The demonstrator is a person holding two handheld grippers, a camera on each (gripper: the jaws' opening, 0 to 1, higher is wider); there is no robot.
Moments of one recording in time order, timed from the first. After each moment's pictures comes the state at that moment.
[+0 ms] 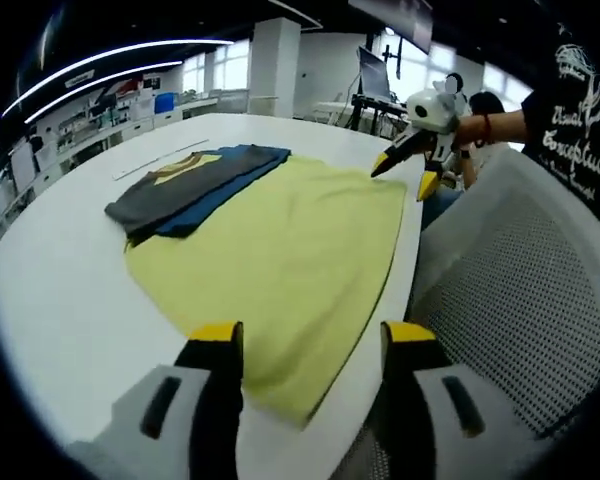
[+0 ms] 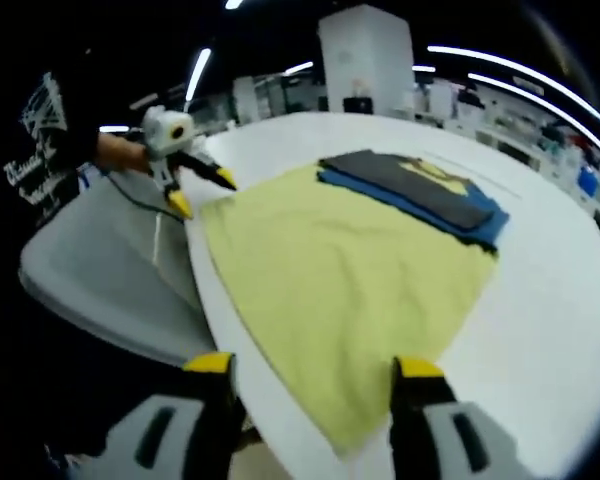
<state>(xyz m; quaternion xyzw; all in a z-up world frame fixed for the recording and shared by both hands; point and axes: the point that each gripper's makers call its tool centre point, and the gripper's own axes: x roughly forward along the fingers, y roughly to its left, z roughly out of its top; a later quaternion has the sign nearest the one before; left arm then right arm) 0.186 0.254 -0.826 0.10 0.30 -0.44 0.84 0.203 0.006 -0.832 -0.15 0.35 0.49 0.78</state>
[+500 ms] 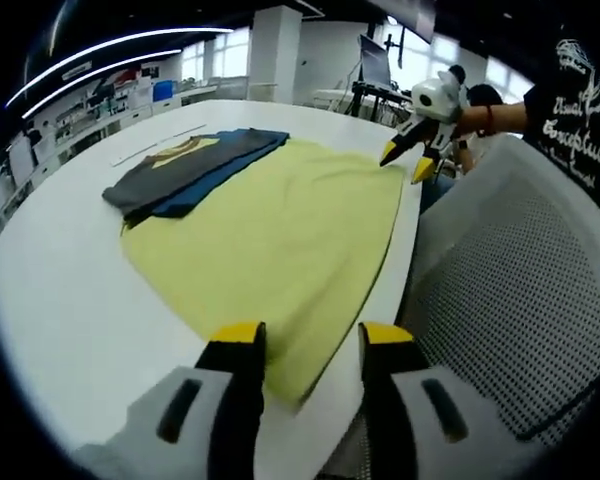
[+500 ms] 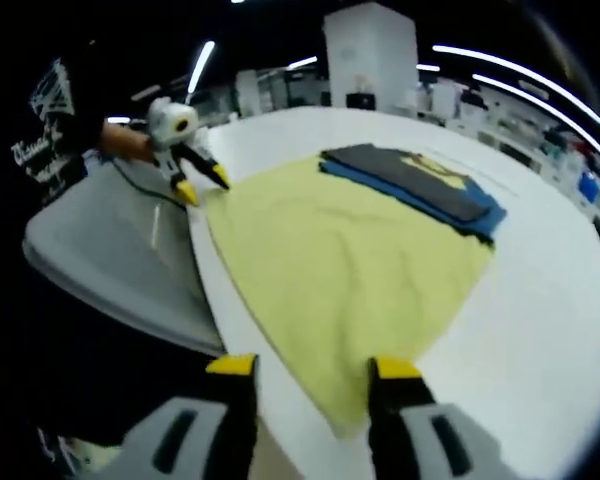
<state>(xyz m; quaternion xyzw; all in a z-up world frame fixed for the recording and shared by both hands) 0.176 0.257 -0.833 0.12 0.33 -0.44 0.82 0.198 -0.011 -0.841 -0.18 0.36 0.49 0.77</state>
